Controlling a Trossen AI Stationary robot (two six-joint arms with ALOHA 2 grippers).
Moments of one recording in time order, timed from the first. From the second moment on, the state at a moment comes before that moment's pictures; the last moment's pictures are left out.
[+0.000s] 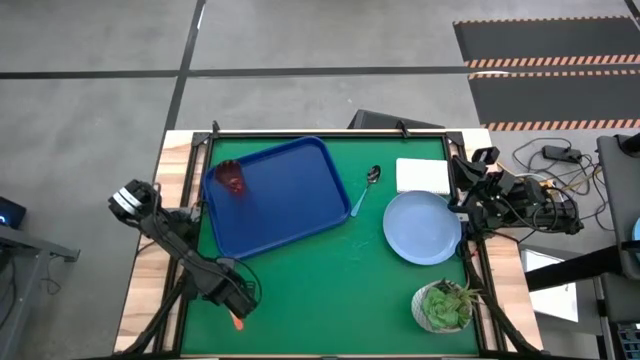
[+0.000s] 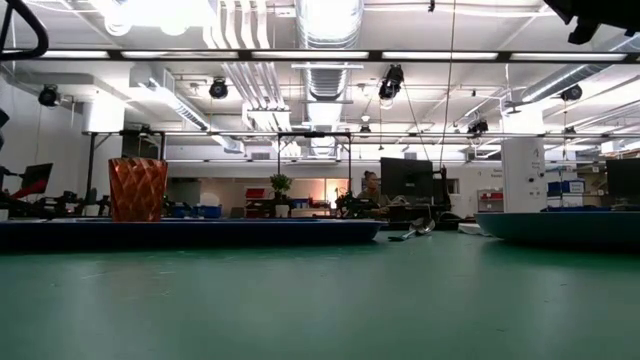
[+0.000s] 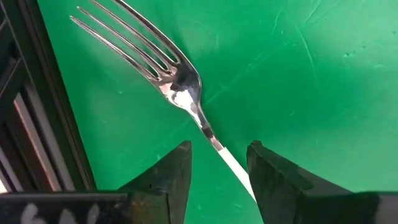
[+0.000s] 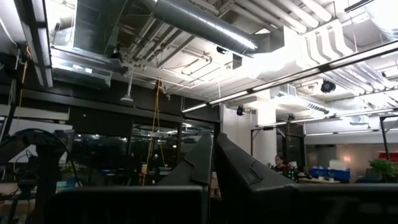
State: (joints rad) left arm -0.76 1.63 0.92 -0.91 0.23 -2.29; right arm 0.02 0.03 0.18 0.50 0.41 -0.40
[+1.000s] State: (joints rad) left arm -0.77 1.63 0.94 -0.84 0.23 -2.24; right arm 0.02 0.03 0.18 0.49 0.41 -0.42
